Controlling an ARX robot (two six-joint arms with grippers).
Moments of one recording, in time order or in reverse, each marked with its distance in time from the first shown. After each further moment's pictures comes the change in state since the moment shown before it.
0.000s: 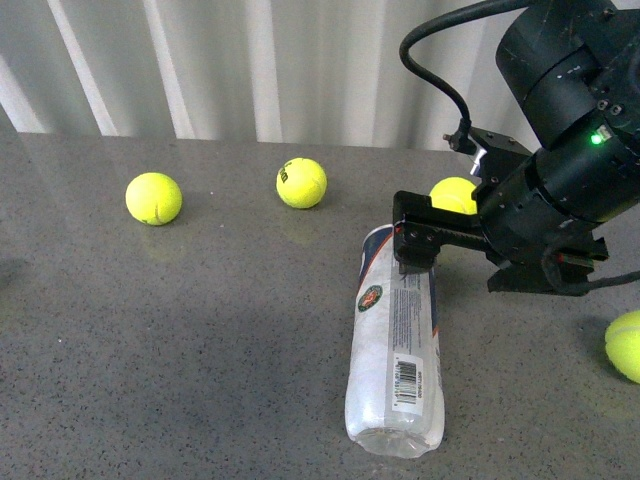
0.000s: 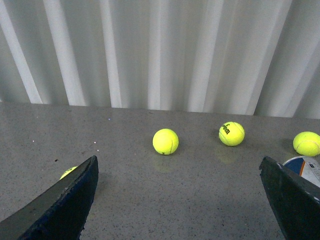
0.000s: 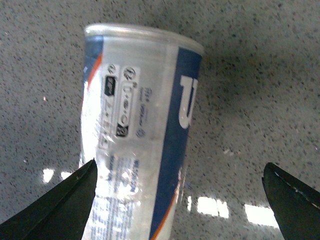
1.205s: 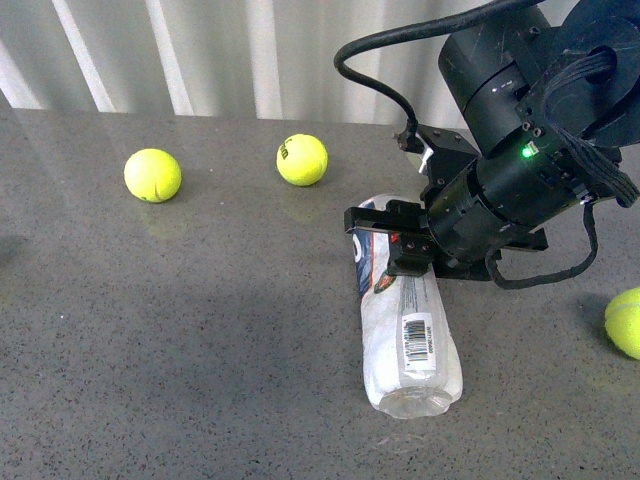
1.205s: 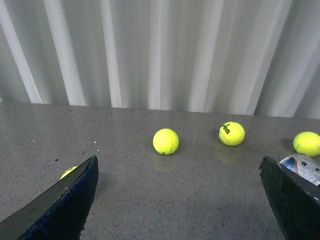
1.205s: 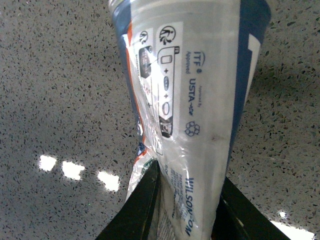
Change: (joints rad) left arm 0.000 0.000 0.000 0.000 0.000 0.000; right arm 0.060 0.082 0.003 0.075 -0.009 -0.031
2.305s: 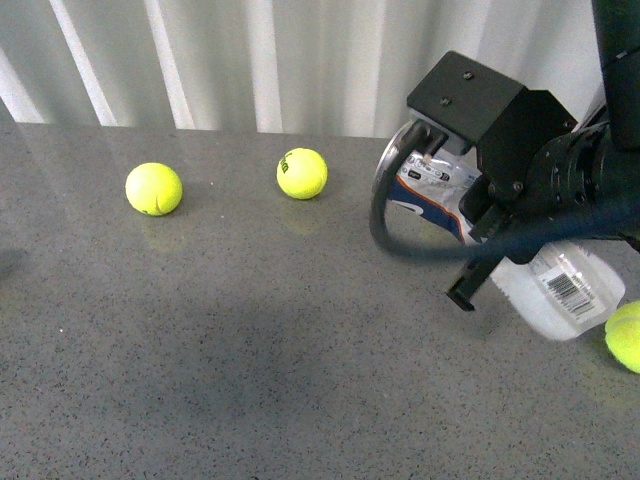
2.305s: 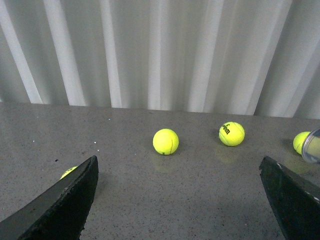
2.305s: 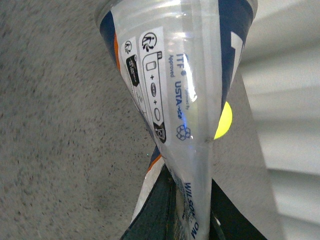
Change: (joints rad) left arm 0.000 0.000 0.000 0.000 0.000 0.000; right arm 0.012 -0.323 -0.459 0.617 0.246 -1.295
